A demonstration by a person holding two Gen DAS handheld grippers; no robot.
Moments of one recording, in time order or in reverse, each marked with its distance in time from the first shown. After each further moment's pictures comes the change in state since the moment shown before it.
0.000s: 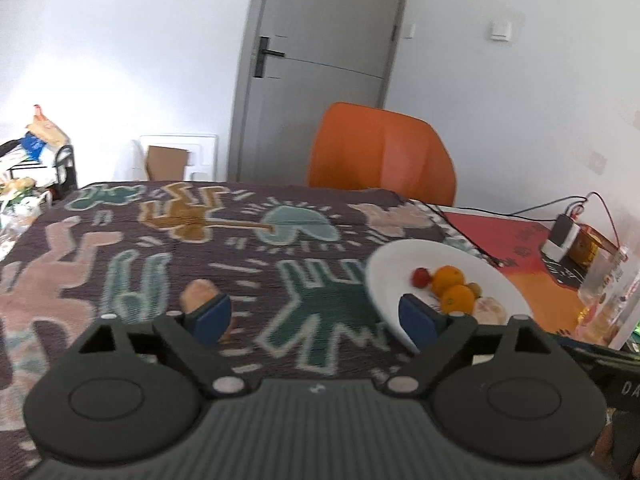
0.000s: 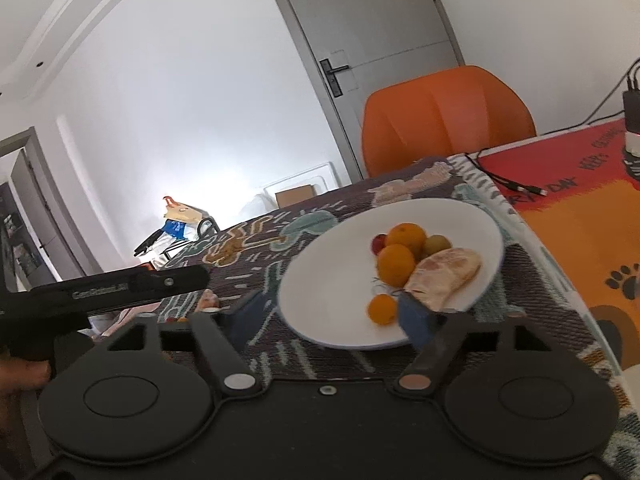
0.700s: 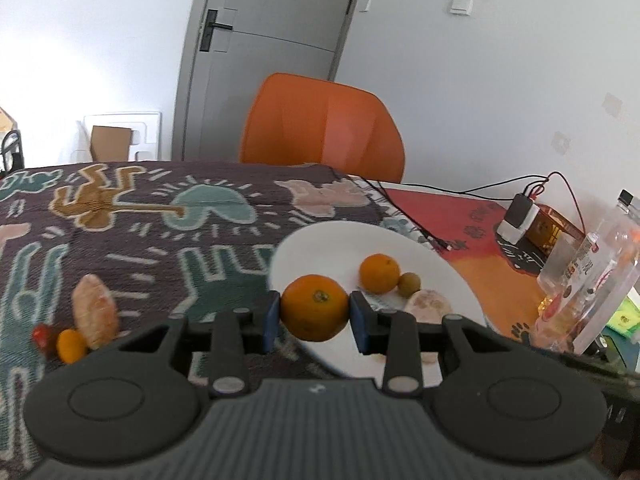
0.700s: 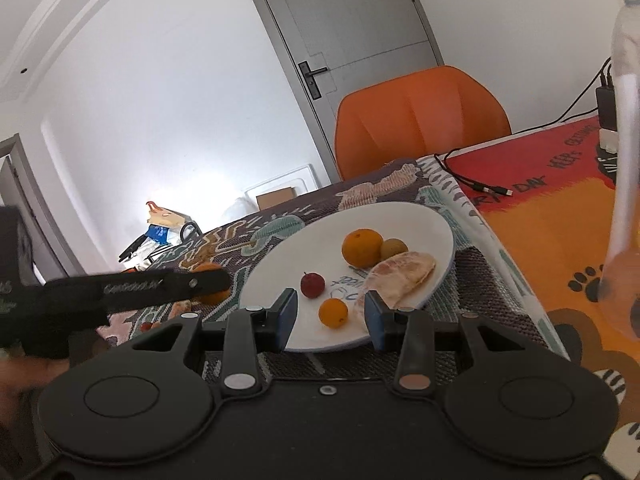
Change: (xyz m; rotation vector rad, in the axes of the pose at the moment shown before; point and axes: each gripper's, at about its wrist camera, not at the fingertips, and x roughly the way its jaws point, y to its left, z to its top) left arm 0.052 -0.059 0.005 0.029 0.081 -0.167; right arm -0.012 -0.032 0.003 0.028 0.001 -0.052
